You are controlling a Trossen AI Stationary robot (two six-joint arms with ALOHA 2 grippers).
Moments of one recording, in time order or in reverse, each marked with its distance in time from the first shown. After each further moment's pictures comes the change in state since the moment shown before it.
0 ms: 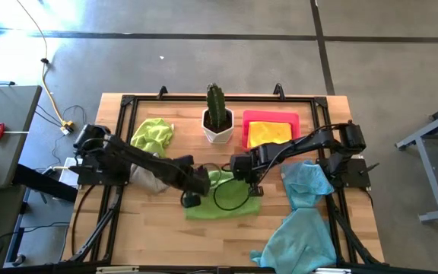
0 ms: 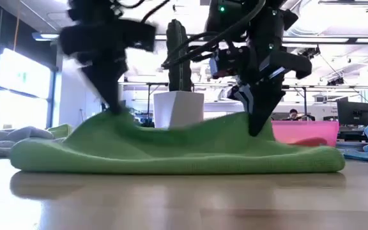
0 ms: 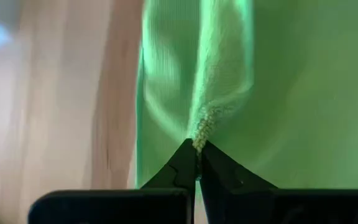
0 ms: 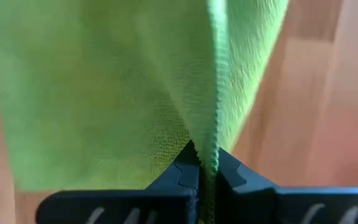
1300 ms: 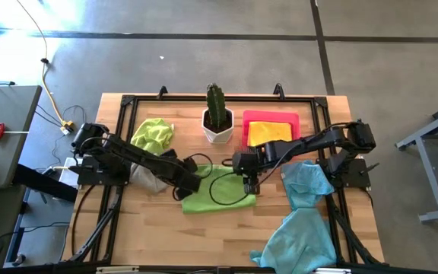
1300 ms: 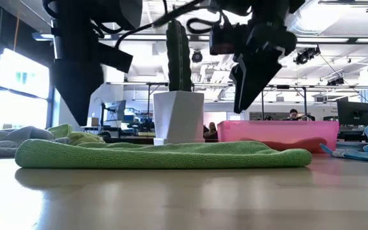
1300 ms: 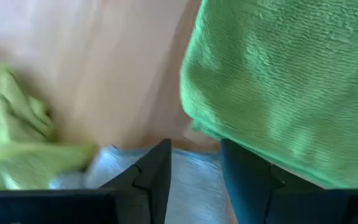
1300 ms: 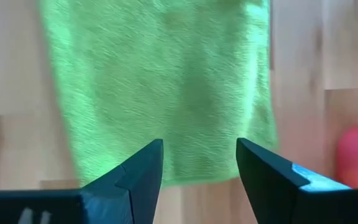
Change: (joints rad) left arm 0.035 -0.027 -0.092 -0.217 -0.070 -0.302; right arm 0.030 -0.096 0.005 0.054 0.085 0.164
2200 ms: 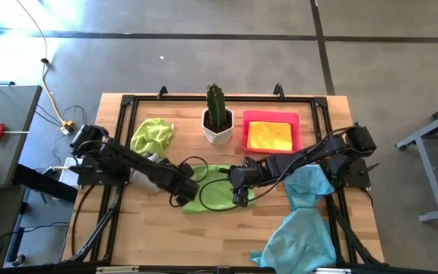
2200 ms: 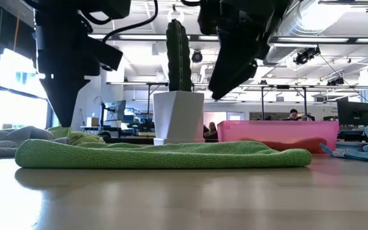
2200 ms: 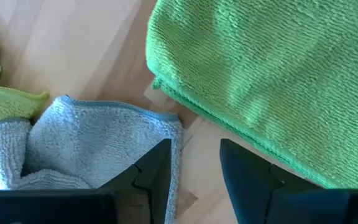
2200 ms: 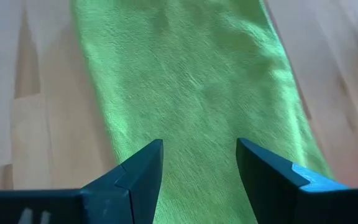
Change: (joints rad) left arm -0.089 0.000 0.000 -0.003 0.089 -0.241; right arm 0.137 0.026 0.000 0.237 0.151 0.292
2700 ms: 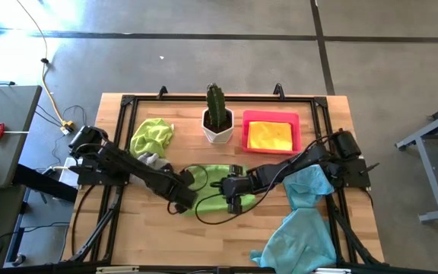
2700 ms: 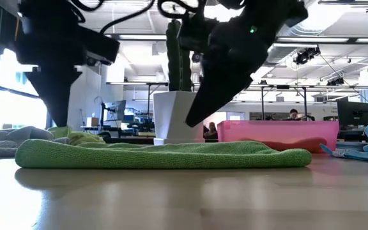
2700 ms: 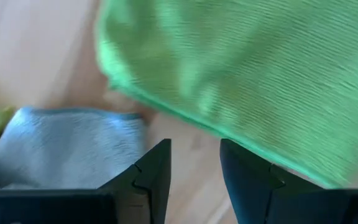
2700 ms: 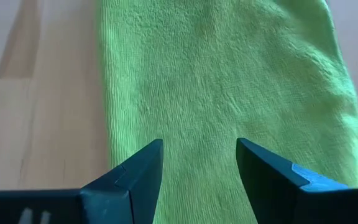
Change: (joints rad) left arm -0.076 0.000 0.000 0.071 -0.004 0.048; right arm 0.026 0.165 0.000 0.220 -0.007 -0.184
